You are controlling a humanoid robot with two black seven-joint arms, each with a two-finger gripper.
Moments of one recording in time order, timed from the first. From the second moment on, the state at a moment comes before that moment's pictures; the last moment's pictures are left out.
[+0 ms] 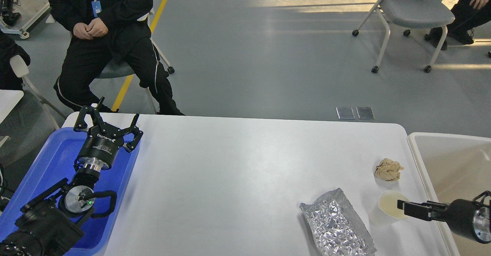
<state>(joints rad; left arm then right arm) -0.50 0.34 -0.88 -0.55 -0.07 -0.64 -0.50 0.48 -1.03 0.26 1.28 -1.46 0.00 0.21</state>
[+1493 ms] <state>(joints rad) -0.50 0.34 -0.88 -0.55 -0.07 -0.64 -0.50 0.57 -0.97 0.17 1.22 -1.46 -0.02 0.22</state>
